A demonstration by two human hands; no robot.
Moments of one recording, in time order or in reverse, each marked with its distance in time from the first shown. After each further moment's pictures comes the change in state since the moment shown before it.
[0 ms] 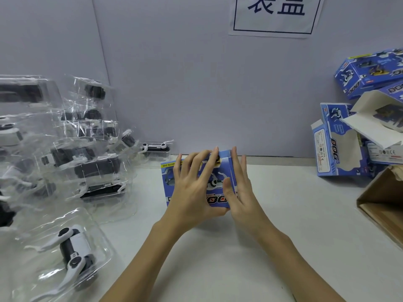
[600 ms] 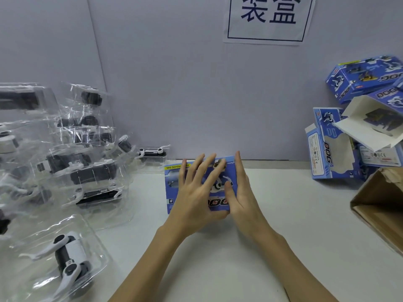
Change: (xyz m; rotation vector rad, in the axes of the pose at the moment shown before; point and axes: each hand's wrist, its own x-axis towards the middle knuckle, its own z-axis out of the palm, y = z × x) left_hand -0.001 -0.002 0.027 0.007 0.067 0.061; right_hand 0.006 0.021 -0.012 -0.029 0.073 -0.013
